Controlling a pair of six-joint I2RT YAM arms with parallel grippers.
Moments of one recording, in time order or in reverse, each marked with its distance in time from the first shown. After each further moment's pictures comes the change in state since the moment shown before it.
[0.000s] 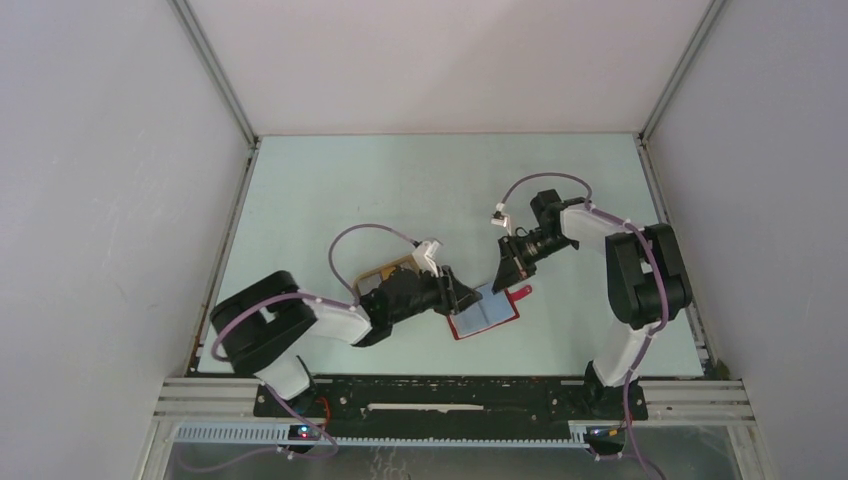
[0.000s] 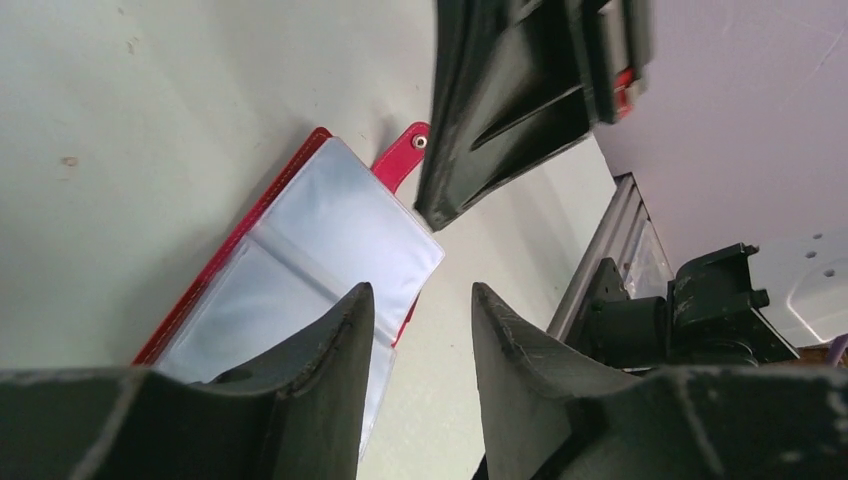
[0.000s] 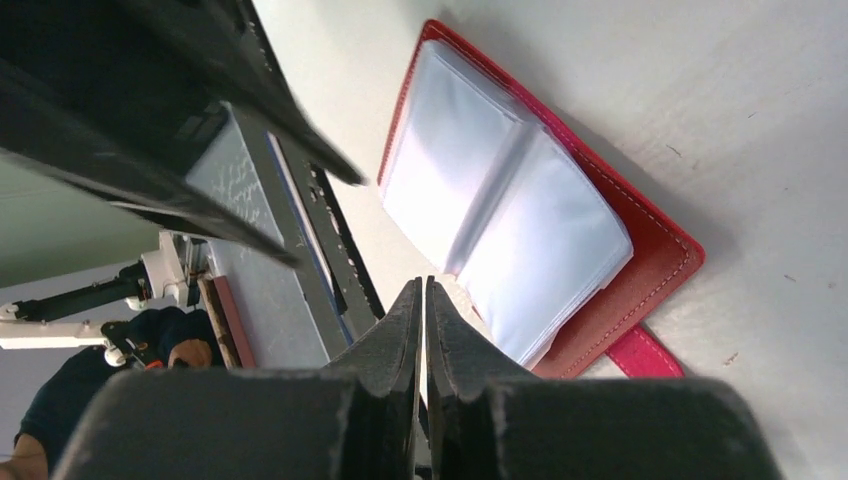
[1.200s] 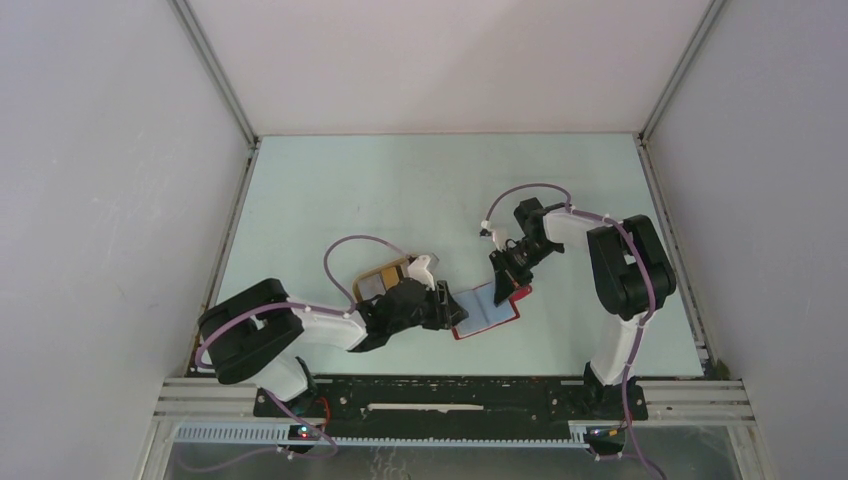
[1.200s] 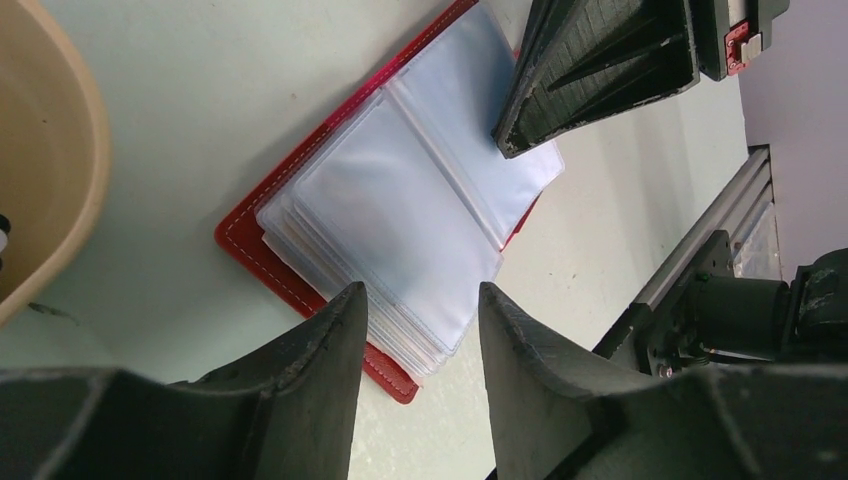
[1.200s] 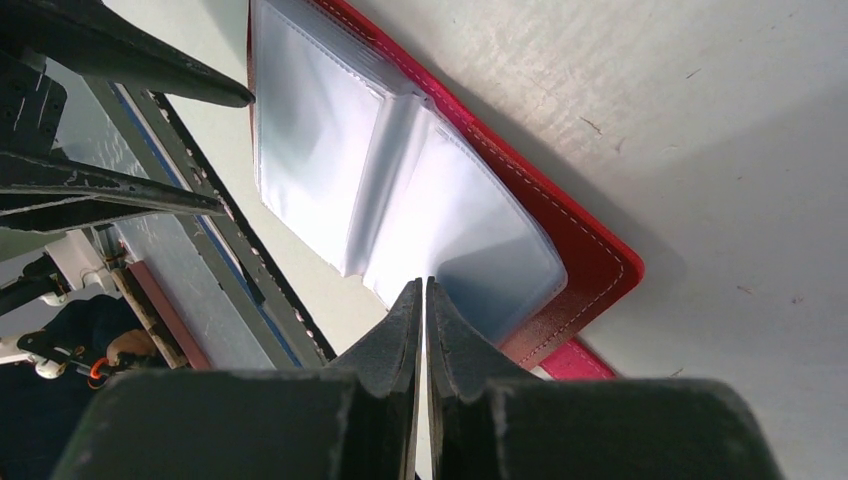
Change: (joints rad) left arm -0.056 -0.128 -0.037 -0.358 -0.140 -0.038; right arm 0.095 0.104 0.001 0.034 0.243 0.026
